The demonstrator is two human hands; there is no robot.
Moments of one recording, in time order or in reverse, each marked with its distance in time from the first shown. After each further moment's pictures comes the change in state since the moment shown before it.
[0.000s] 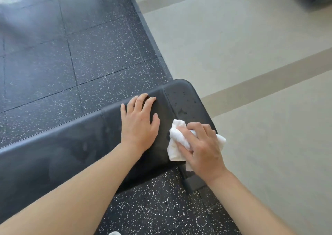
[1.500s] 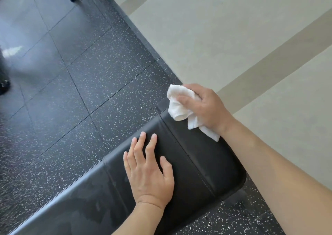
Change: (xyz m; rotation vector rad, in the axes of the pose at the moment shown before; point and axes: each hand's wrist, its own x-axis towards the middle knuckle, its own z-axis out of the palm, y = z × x) left_hand 0.002 0.008 0.029 0.118 0.120 -0.055; right_hand 0.181 0.070 0.018 1.059 -0.169 0.497
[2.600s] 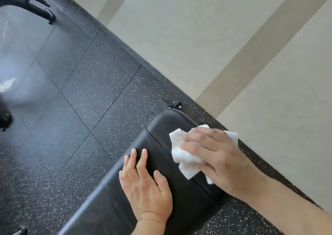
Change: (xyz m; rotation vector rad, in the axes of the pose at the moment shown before) left_hand 0.003 0.000 0.002 0.039 -0.037 0.022; right_hand -0.117 0.030 -0.013 -0.663 0.029 -0.458
